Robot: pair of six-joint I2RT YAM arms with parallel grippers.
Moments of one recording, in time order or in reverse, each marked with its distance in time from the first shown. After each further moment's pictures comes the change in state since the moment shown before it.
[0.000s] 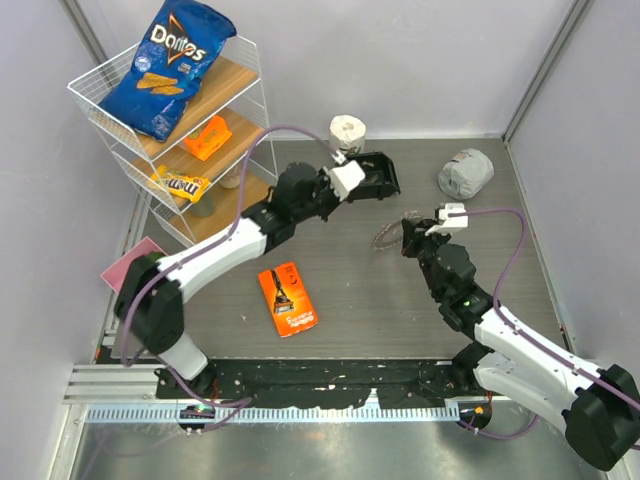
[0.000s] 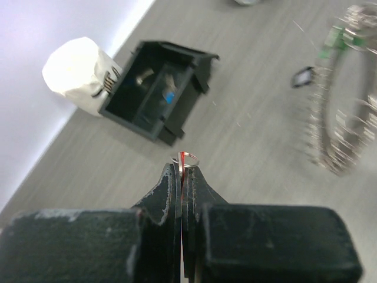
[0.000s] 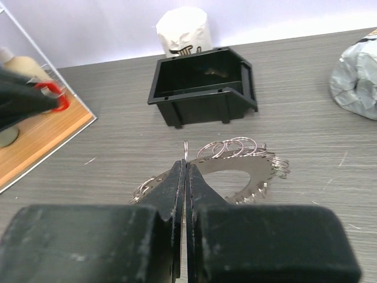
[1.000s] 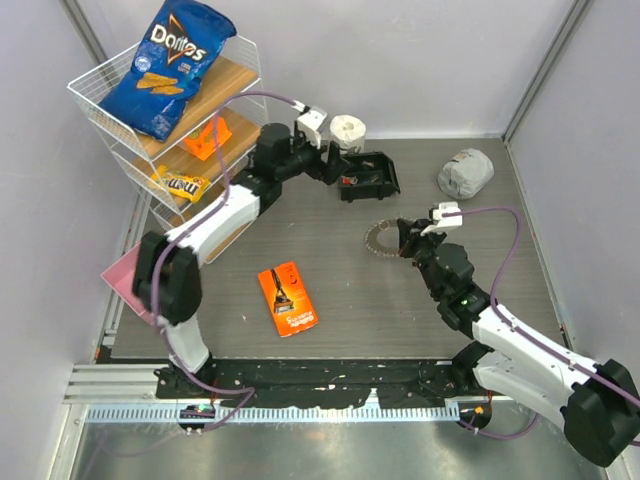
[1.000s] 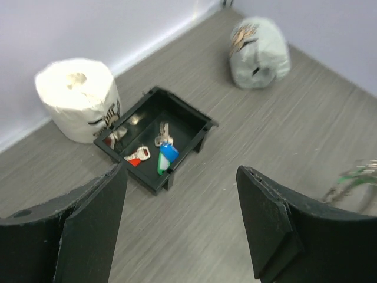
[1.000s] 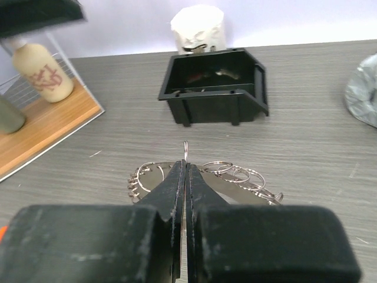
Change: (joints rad) left arm 0.233 0.329 0.336 0.124 0.272 -0.414; right arm 0.000 0.010 -0.009 0.030 -0.009 -0.040
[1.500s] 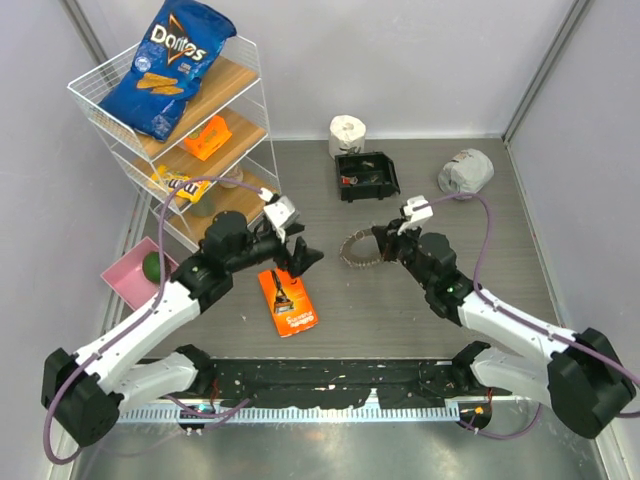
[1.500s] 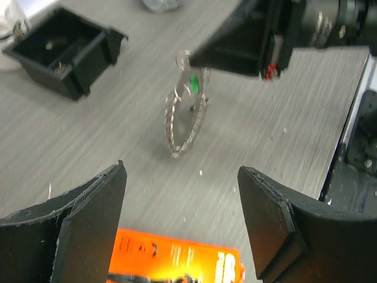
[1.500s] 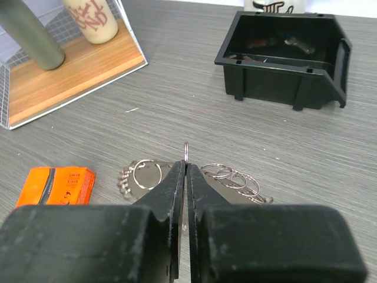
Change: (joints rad) left arm -0.131 -0.830 -0.724 -0.094 0.039 0.044; right arm 0.000 0.169 0.037 0.047 -0.268 -0.033
